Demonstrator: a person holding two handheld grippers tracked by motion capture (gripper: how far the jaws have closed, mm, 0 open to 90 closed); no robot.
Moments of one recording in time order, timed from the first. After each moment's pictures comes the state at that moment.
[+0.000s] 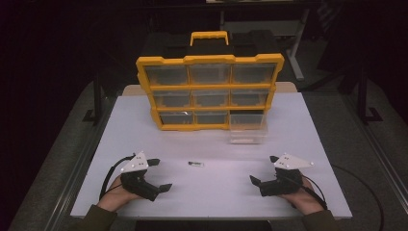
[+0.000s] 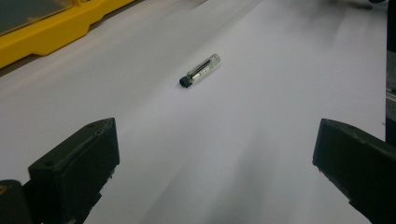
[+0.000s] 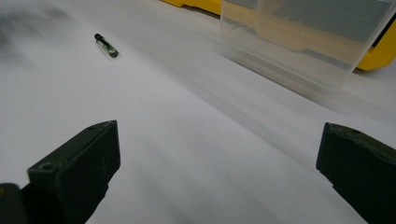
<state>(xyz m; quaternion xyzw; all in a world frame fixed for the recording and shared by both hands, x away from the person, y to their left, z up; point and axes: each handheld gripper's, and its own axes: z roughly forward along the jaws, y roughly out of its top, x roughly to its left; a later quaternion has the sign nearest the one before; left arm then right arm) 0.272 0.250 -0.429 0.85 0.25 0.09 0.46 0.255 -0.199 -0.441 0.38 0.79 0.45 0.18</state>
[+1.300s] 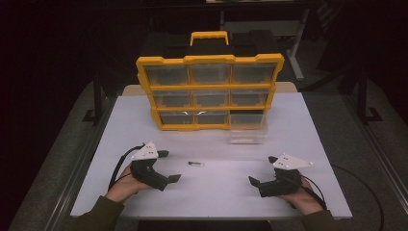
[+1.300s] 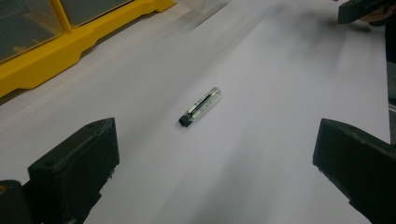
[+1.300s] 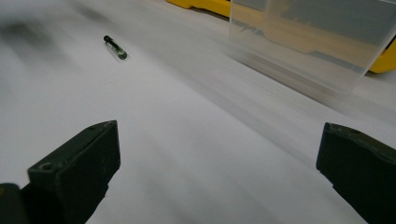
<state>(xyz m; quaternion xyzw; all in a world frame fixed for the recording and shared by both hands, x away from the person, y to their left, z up) 0.297 0.225 -0.419 0.85 0.25 0.07 0.47 0.254 -0.197 -0.440 0.37 0.79 0.45 0.18</state>
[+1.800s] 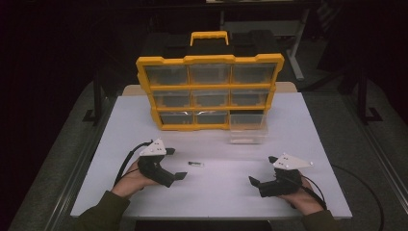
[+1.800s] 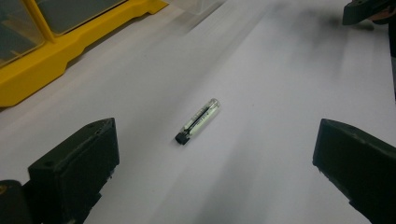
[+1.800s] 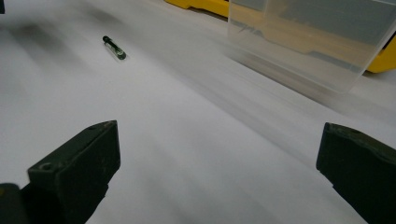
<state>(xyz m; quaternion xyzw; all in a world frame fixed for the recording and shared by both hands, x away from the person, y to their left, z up) 0.309 0.207 -0.419 0.85 0.24 0.07 0.46 0.254 -0.198 -0.439 0.37 0.79 0.45 0.18</state>
